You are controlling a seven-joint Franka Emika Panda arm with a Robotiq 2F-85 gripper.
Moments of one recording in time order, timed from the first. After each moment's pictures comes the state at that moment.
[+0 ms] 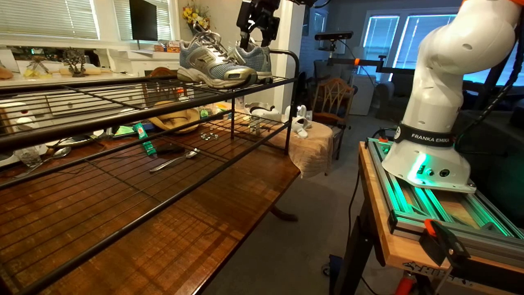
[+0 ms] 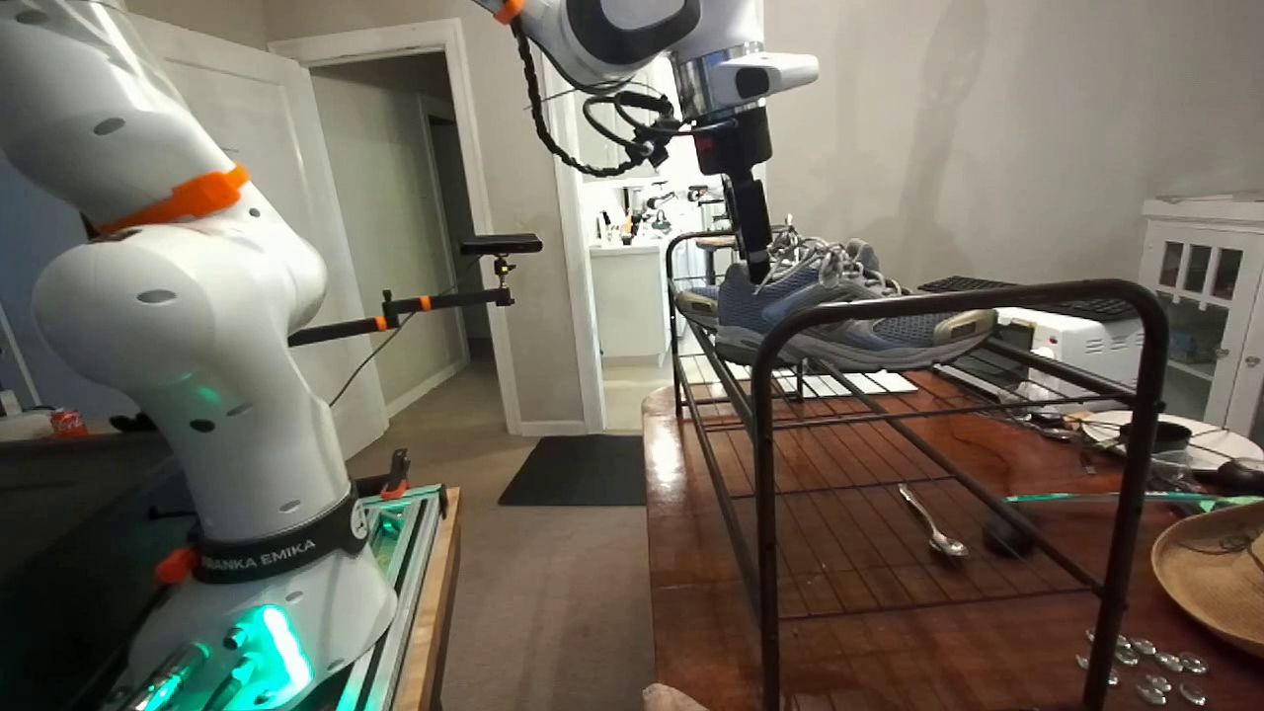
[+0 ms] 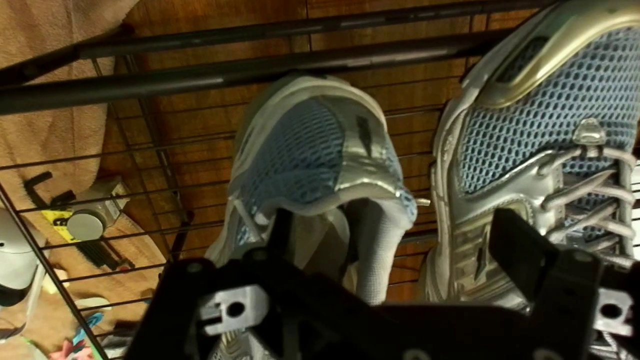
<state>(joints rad) 0.01 -0.35 0.07 -2.43 0.08 2.30 0.31</state>
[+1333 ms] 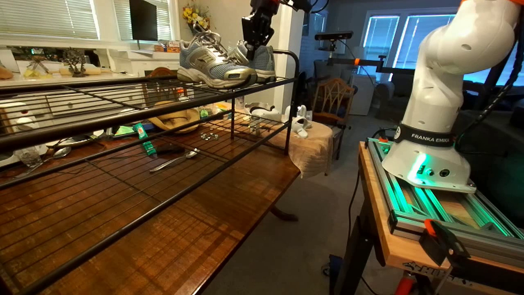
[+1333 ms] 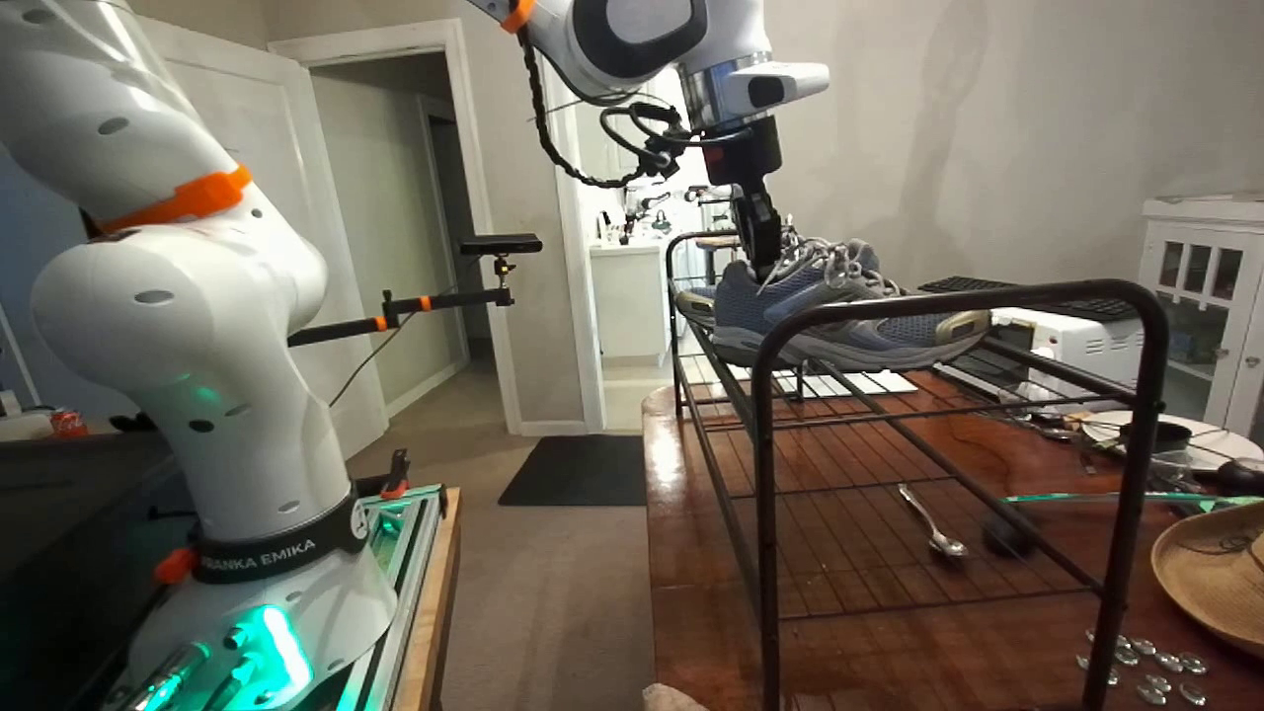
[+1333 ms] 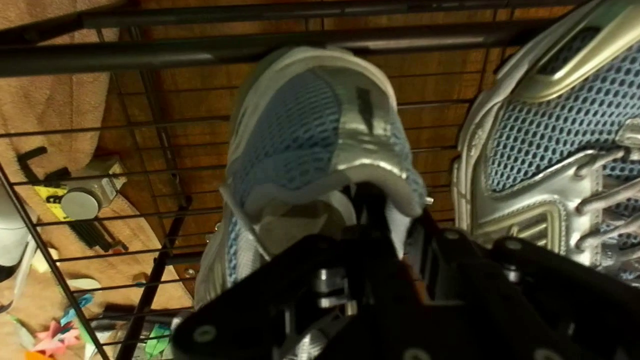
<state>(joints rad) 0.00 -0.32 0.06 -2.44 0.07 2.35 0.24</state>
